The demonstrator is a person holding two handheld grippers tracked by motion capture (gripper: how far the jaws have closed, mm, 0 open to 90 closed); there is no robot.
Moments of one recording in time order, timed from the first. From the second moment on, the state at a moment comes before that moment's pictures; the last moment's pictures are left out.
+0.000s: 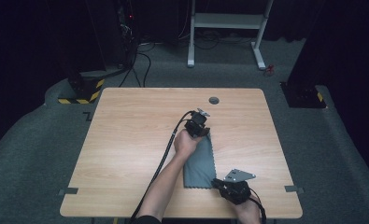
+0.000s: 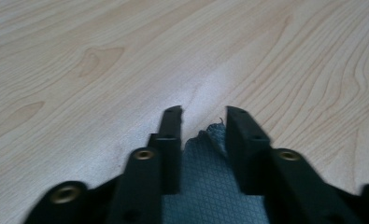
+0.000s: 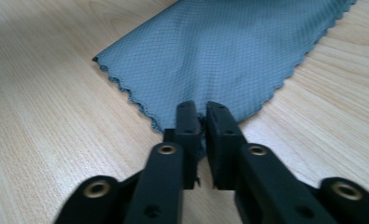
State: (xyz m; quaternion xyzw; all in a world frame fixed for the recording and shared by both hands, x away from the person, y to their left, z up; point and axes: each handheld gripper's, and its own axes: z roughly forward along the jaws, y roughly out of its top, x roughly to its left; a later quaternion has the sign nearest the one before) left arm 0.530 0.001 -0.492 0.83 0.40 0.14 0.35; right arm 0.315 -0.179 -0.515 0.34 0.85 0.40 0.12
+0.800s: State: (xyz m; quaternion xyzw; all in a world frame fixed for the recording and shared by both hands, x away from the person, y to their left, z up) left arm 0.399 0.076 -0.502 0.83 0.37 0.13 0.40; right arm 0.377 -0.158 -0.510 0.33 0.85 0.38 0.14
